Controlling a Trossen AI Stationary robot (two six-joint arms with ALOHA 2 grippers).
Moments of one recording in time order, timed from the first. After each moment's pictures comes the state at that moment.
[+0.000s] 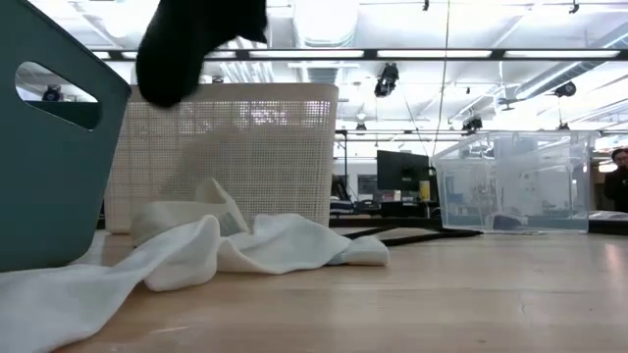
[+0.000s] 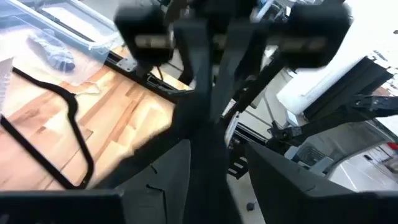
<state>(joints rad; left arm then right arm) -0.60 0.94 0.99 -0.24 -0.52 -0.73 0.22 1.85 1.91 -0.52 0.00 0.74</state>
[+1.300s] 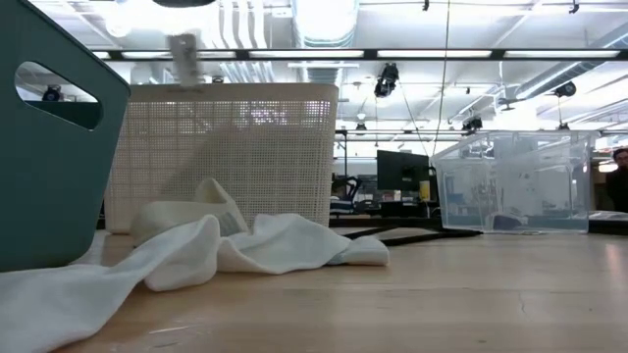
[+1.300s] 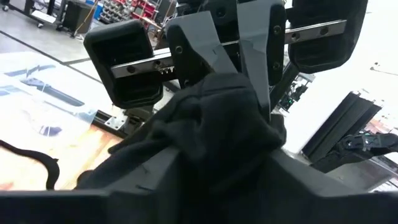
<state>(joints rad) -0.59 1.05 0.99 0.12 -0.61 -0.52 0.21 1.85 1.97 -0.27 -0.02 0.75</state>
